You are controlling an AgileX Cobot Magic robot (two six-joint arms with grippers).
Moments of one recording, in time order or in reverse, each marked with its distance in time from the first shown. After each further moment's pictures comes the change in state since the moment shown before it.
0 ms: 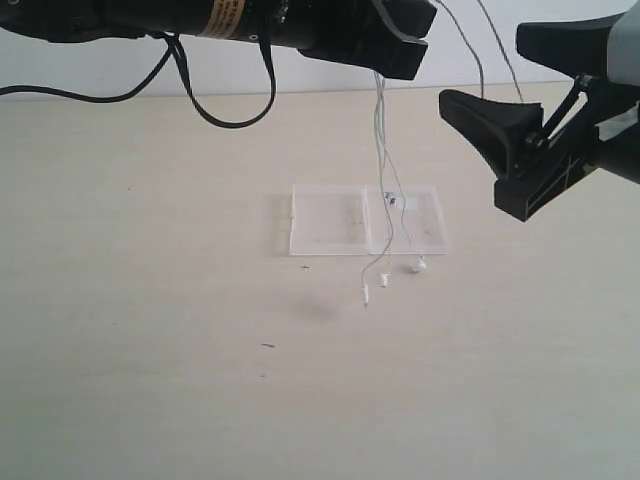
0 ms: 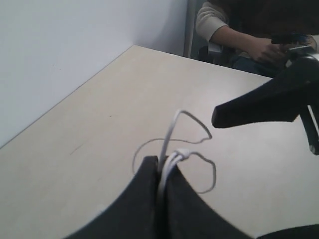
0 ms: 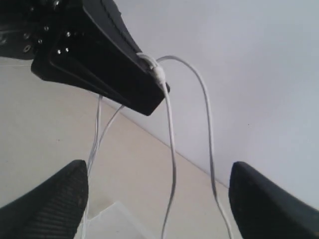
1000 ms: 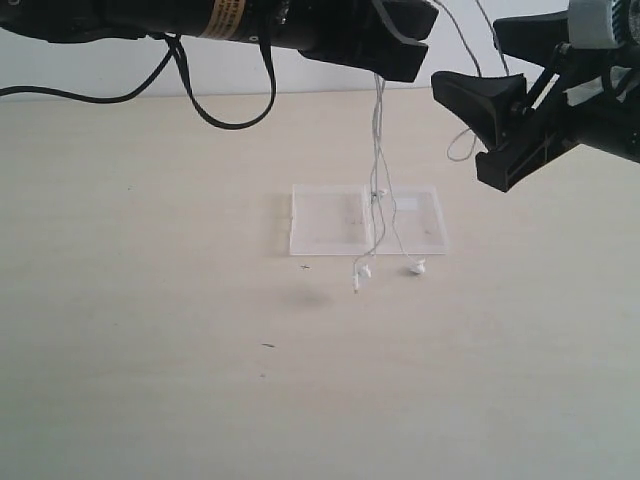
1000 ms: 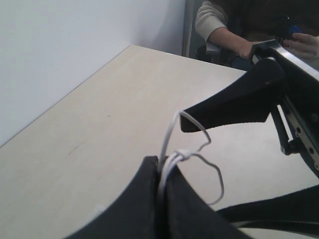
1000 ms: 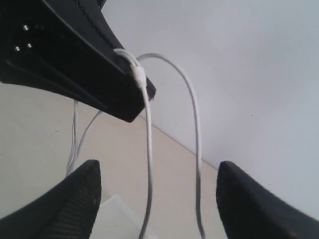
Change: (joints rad) left arm 0.000 0.000 0.000 0.000 -0.006 0.002; right arm 0.000 0.083 -0.093 -0.075 0.060 0.079
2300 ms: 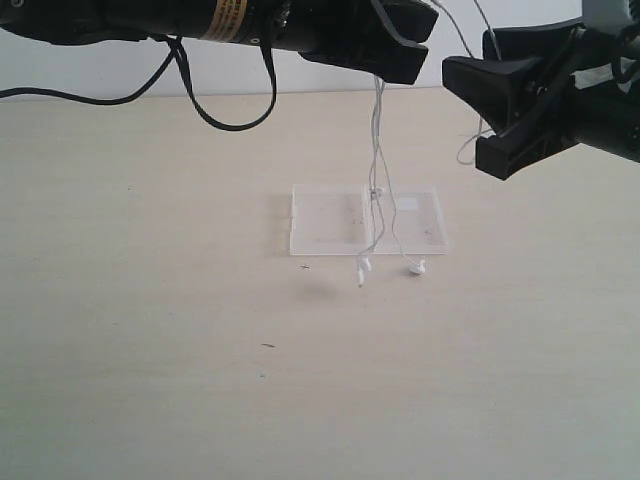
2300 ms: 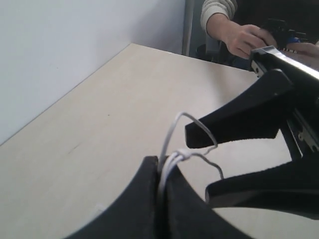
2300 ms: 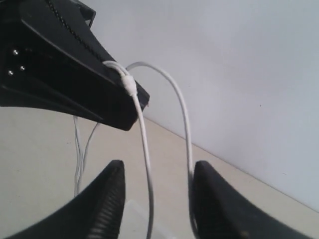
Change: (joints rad) left arm 0.000 0.003 0.000 0.000 0.000 0.000; right arm 0.000 0.000 0.000 0.000 -0.006 0.119
